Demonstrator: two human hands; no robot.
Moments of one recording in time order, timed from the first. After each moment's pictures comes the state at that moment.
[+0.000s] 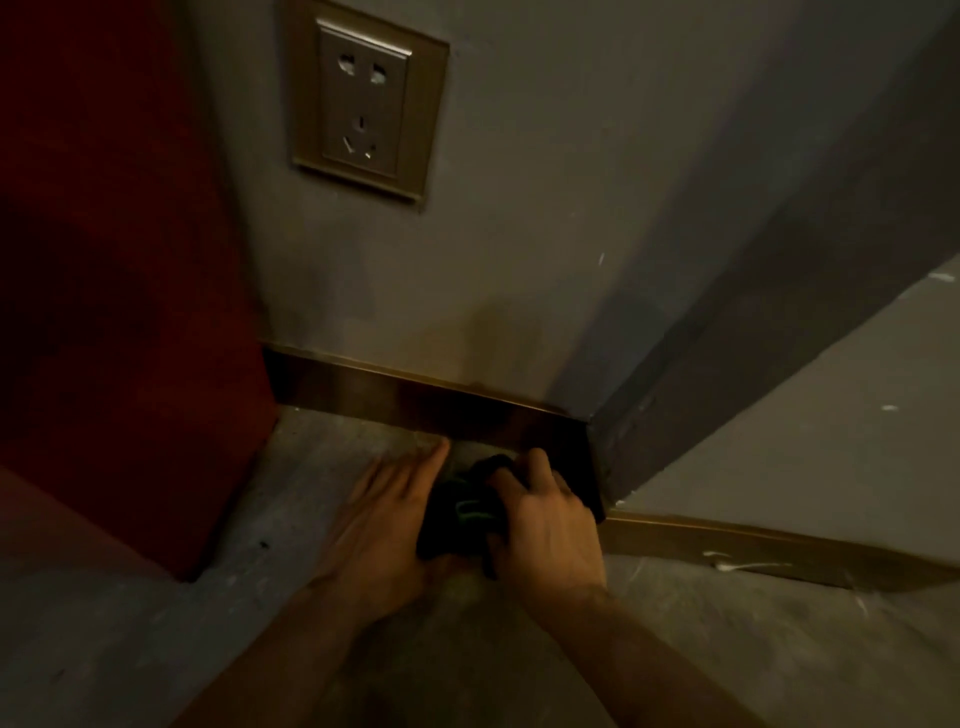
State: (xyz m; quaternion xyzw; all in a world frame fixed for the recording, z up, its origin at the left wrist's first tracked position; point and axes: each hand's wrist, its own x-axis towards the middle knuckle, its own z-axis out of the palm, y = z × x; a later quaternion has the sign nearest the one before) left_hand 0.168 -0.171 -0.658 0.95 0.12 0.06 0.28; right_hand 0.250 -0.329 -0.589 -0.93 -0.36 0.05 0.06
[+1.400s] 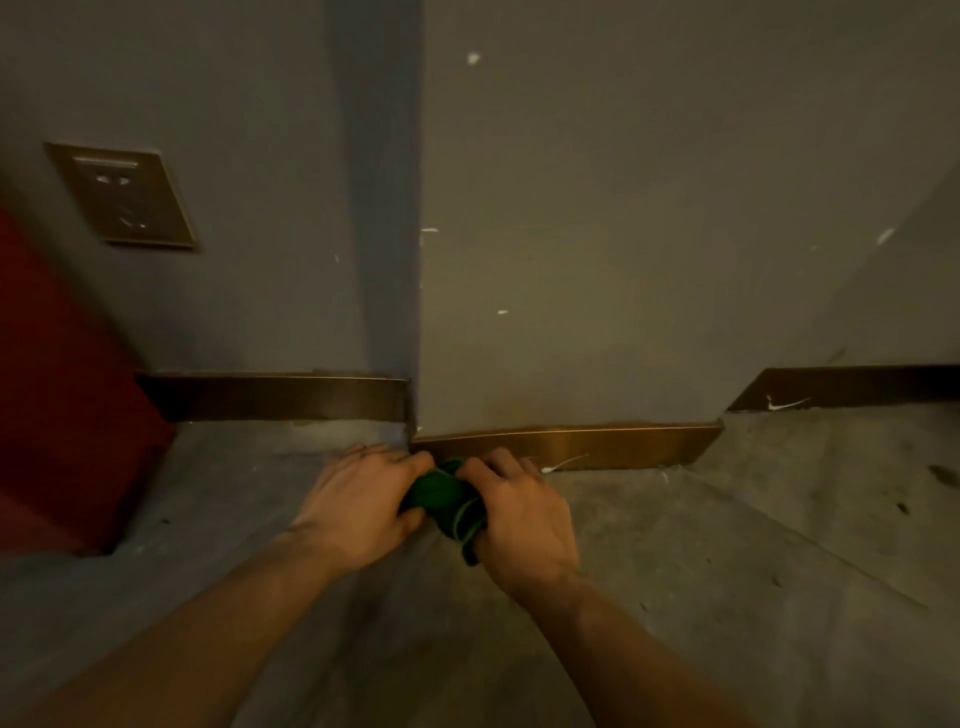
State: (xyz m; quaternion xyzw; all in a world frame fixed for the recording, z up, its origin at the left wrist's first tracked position) left_hand 0.168 -0.335 -0.513 0.99 -0.04 0.02 0.10; right_hand 0.214 -0.521 -0.512 -0.94 -0.31 -0.01 0.16
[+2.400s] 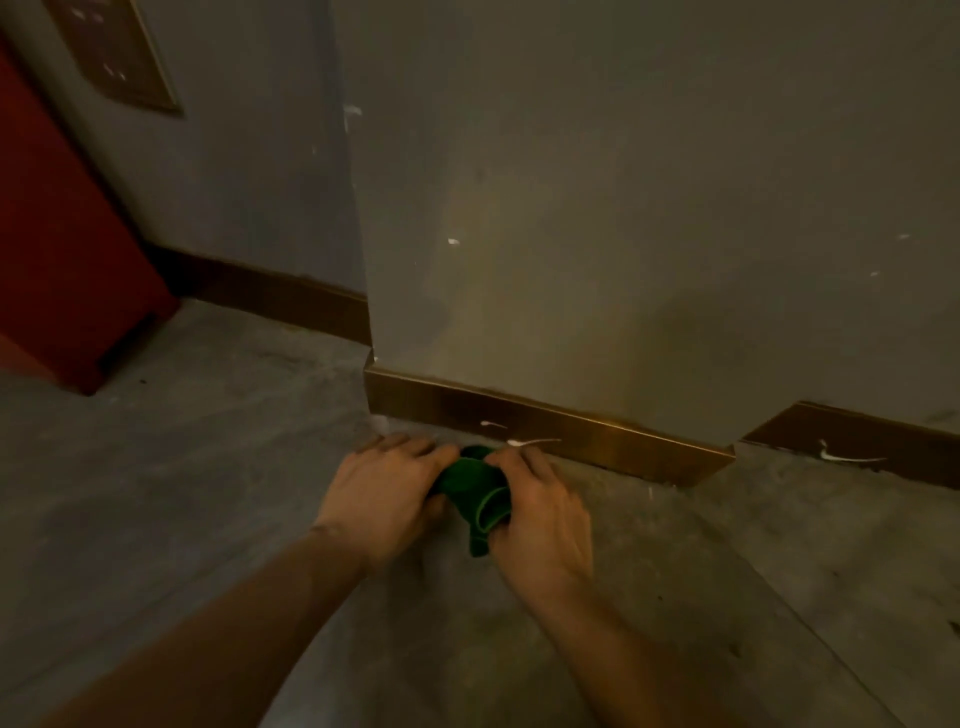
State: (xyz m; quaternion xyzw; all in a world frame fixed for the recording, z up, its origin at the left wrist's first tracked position) left_hand 0.192 -0.475 -0.550 0.98 0.13 0.01 0.12; right_hand 0.275 -0.631 -0.545 -0.91 -0.35 0.05 0.20
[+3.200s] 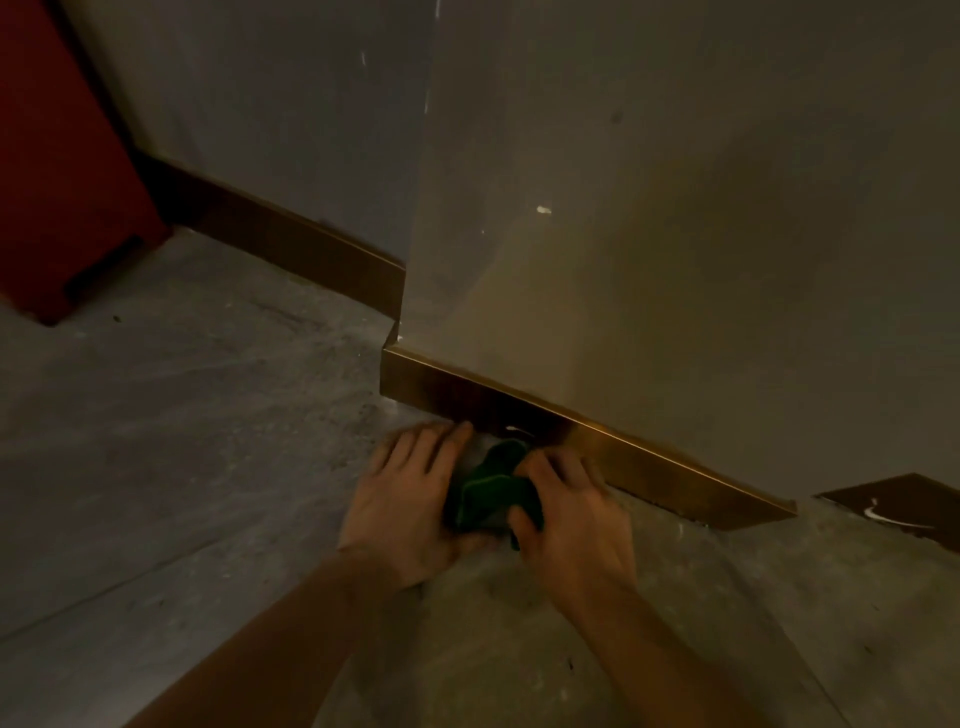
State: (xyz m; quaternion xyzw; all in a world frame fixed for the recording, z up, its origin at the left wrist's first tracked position) left_hand 0.210 -0.472 -0.638 0.96 0.20 0.03 0.19; right_hand 0.319 -0.617 -0.579 -0.90 -0.43 0.04 0.08
